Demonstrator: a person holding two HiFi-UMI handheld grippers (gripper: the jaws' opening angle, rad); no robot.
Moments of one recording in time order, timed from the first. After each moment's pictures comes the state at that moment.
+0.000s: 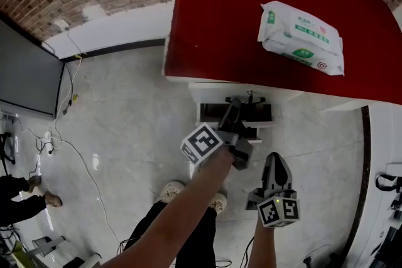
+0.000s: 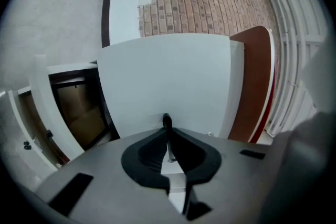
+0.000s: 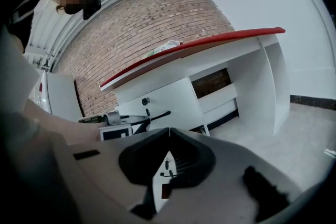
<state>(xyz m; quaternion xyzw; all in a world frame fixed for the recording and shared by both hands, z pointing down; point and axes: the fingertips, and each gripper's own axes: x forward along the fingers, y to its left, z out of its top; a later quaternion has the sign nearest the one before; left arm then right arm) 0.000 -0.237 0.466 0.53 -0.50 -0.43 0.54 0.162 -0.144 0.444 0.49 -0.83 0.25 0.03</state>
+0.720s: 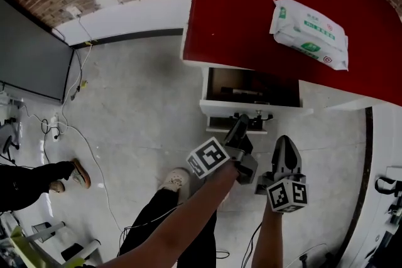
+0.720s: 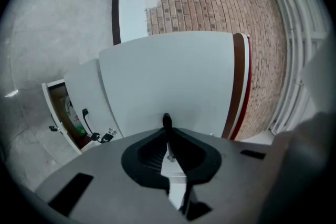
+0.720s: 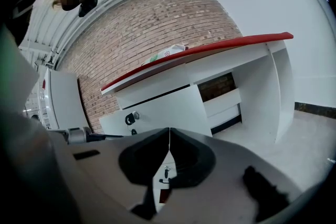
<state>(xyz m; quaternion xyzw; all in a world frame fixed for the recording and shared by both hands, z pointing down) 0.029 -0.164 0.463 0.51 -0.51 -0.40 0.57 0.160 -0.160 0.422 0.48 -0.85 0.23 0.04</state>
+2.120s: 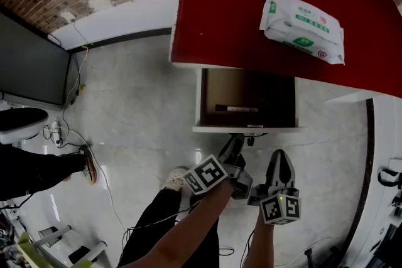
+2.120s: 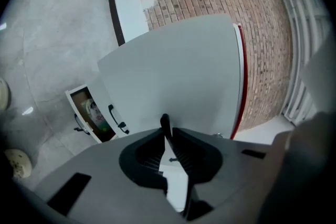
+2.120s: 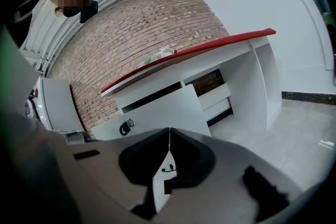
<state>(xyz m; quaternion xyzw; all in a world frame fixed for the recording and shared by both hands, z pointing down) 0.050 -0.115 0.480 0.50 -0.54 -0.32 0.59 0.181 -0.117 0.432 0.51 -0.82 0.27 0.02</state>
